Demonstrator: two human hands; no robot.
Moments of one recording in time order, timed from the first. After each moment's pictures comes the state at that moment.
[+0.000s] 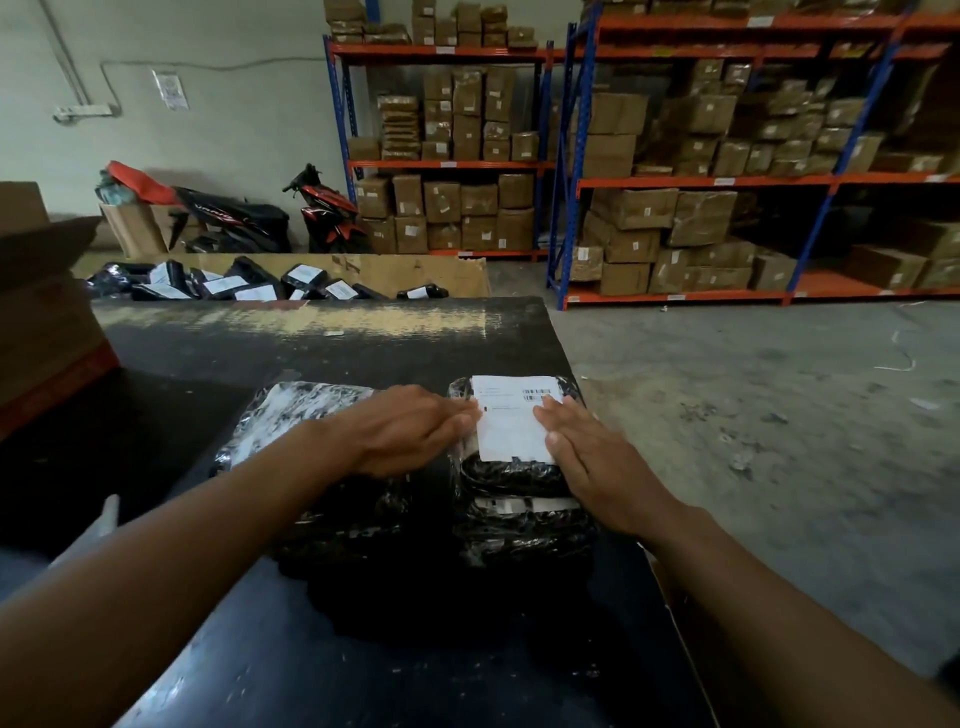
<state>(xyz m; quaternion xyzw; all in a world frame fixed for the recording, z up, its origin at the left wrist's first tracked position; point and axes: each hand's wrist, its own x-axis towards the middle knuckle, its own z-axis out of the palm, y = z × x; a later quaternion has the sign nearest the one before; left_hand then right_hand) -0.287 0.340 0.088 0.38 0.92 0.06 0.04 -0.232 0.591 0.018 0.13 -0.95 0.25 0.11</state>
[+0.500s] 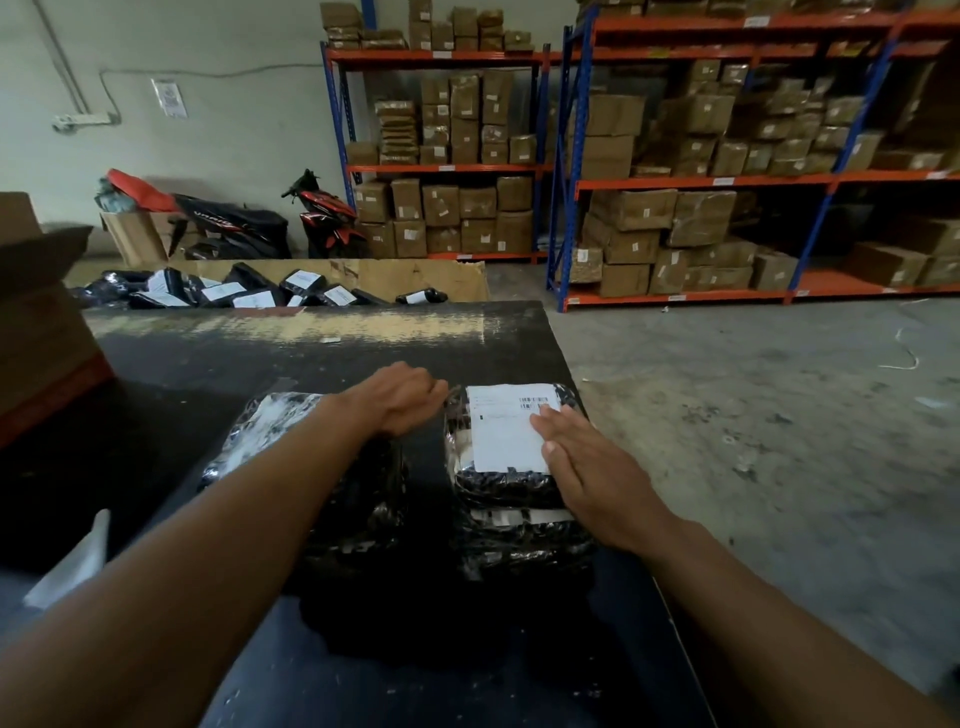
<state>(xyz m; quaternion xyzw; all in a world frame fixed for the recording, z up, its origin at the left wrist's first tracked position) -0.341 0.356 0.087 0.22 0.97 0.11 0.02 -0.231 0.585 0.019 0.12 -0.95 0.25 0.12</state>
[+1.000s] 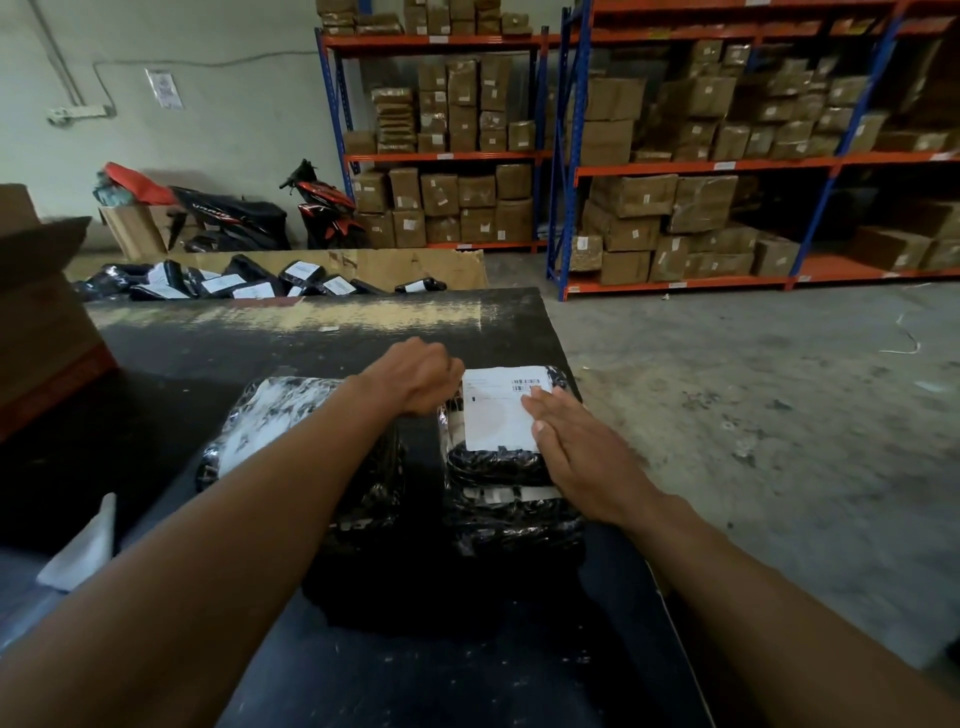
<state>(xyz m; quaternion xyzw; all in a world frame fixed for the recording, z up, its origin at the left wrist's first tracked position) -0.323 0.383 0.098 0.21 0.97 0.12 -0.03 -0.227 0.584 0.021 0.12 -0.95 0.26 0.12</state>
